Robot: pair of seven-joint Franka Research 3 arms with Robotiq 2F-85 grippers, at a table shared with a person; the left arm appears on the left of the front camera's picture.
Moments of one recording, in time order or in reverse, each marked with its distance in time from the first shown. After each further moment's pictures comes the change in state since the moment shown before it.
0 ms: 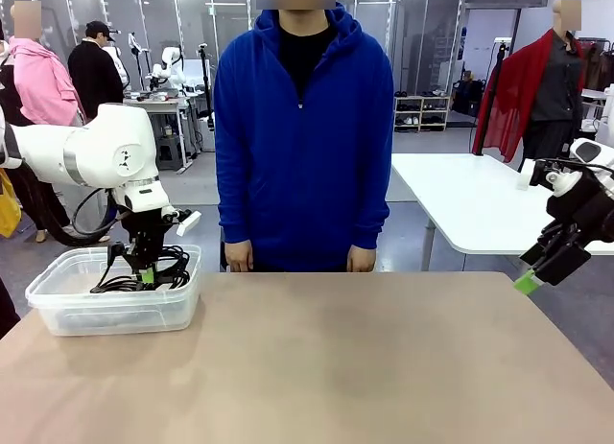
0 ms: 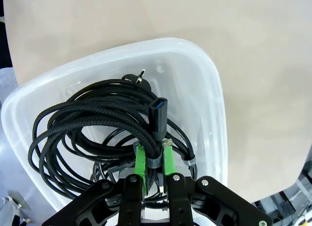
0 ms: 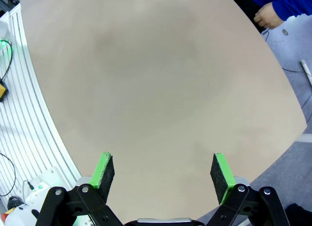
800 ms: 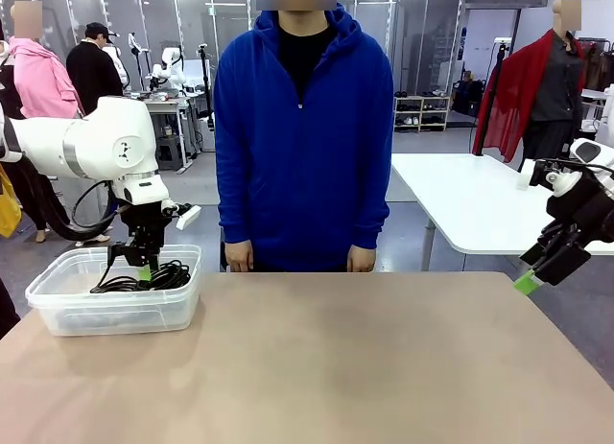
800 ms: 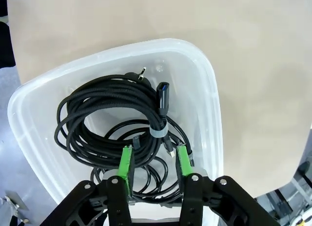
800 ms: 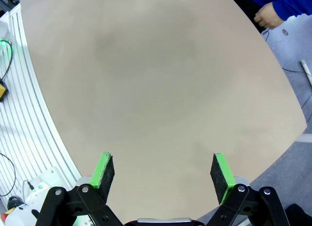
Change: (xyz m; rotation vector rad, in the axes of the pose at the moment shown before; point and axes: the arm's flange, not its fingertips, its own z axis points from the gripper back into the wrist) left arm -0.002 0.002 0.013 -0.014 -0.009 0.010; right arm 0.000 0.000 0.000 0.000 0.000 0.000
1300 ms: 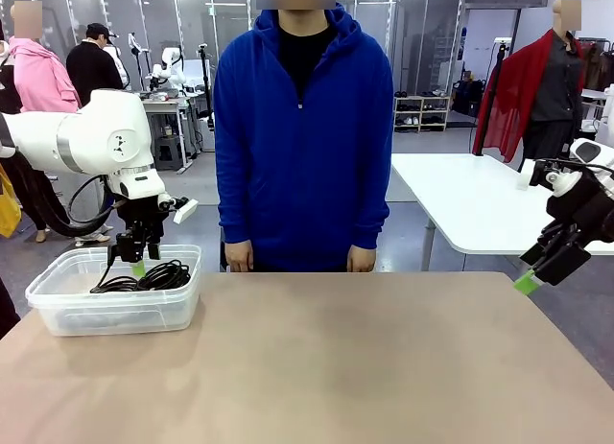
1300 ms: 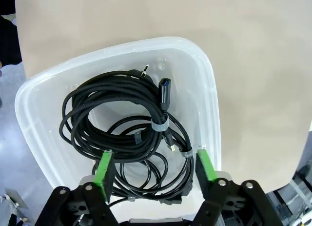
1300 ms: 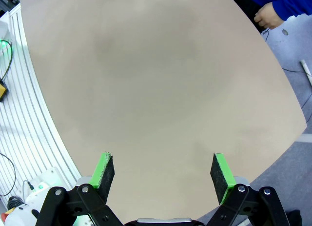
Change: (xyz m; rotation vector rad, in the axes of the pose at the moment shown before) left arm -0.004 -0.002 0.010 0.014 -0.012 0.013; right arm 0.000 0.000 0.000 0.000 0.000 0.000
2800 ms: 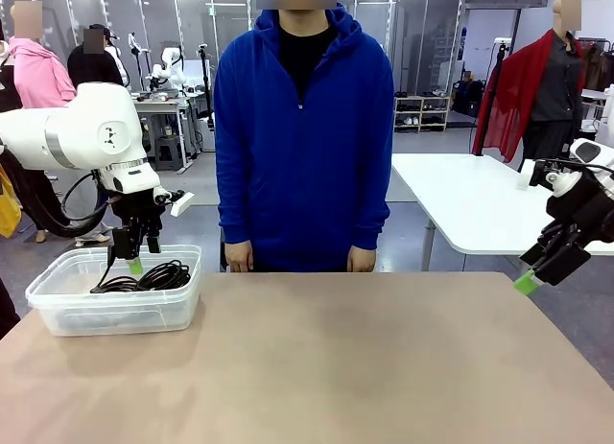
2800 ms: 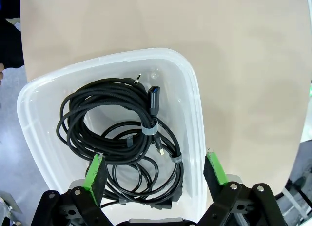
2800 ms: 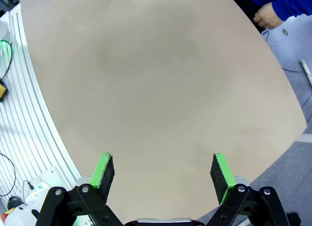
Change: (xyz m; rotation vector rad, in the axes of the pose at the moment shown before) left arm -0.002 -0.012 0.011 -0.001 -0.060 0.033; right arm 0.000 0.000 0.000 0.000 0.000 0.000
